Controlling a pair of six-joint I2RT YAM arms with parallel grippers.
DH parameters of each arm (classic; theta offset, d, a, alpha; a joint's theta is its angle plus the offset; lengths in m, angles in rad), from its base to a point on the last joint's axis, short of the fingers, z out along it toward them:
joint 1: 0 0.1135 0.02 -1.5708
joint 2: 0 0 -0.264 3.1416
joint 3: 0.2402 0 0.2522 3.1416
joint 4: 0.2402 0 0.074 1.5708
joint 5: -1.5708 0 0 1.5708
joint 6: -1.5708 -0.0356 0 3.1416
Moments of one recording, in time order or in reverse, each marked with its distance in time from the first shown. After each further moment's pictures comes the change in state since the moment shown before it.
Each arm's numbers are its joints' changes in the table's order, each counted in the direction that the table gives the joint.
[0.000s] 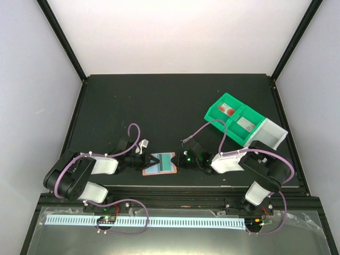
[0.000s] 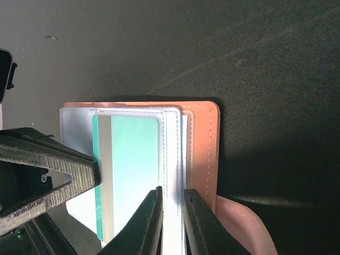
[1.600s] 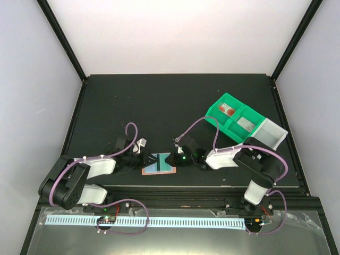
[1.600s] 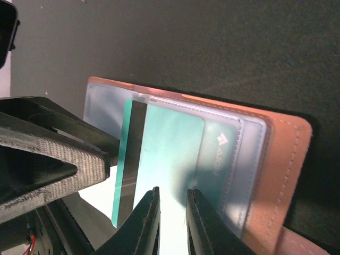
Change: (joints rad) left arm 0.027 -0.089 0.027 0.167 0.035 -0.067; right arm 0.000 0.058 0.105 0.055 0.115 0.127
